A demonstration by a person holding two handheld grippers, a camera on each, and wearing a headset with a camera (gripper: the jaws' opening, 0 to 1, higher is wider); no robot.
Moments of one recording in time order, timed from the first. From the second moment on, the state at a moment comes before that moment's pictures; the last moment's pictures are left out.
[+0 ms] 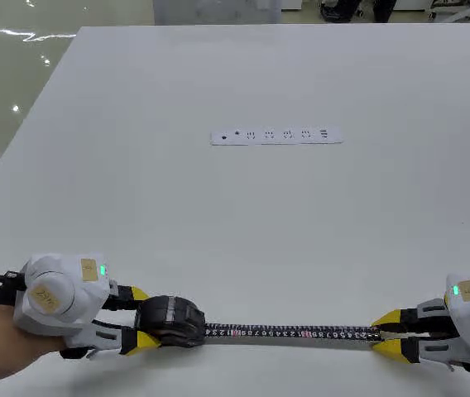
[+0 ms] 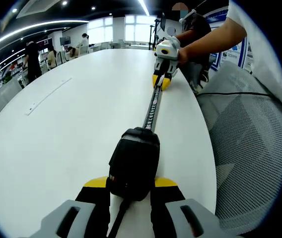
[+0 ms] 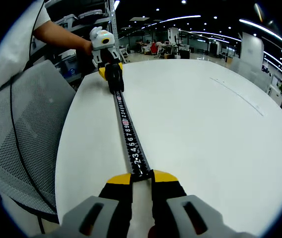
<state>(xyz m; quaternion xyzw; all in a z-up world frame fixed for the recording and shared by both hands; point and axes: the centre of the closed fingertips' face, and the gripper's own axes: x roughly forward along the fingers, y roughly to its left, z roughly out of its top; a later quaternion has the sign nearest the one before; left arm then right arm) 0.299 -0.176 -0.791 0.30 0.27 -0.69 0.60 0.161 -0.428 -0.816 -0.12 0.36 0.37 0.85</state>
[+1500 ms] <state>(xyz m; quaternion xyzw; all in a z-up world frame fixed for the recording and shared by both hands) 0.298 -0.160 -0.770 0.19 0.30 -0.65 0.68 0.163 -0.416 -0.793 -0.08 0.36 0.34 0.86</state>
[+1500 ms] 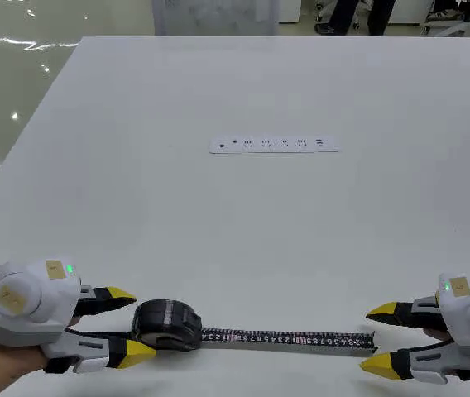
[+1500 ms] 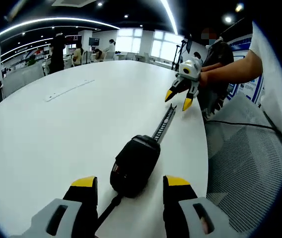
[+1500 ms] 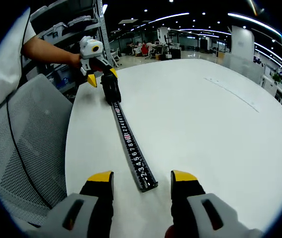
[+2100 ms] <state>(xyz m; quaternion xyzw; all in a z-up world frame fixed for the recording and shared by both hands) 0.291 -0.154 -0.745 0.13 0.31 -0.59 0.74 0.153 -0.411 -0.779 -0.05 0.35 0.29 0.89</state>
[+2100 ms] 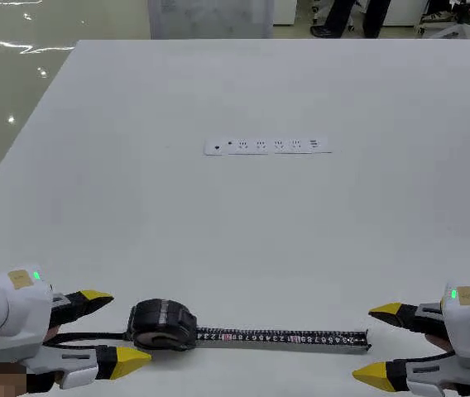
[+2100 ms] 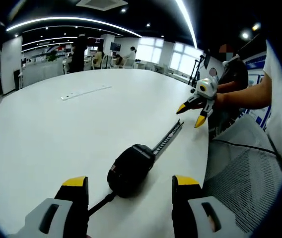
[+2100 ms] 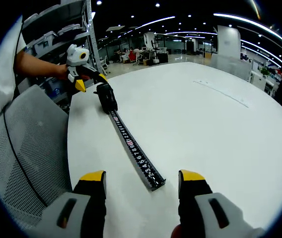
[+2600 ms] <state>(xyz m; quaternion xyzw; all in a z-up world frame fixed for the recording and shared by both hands) 0.286 -0.152 -0.741 0.10 0.32 -0.54 0.77 0.151 -0.412 -0.769 -0.03 0.33 0.25 0.91</state>
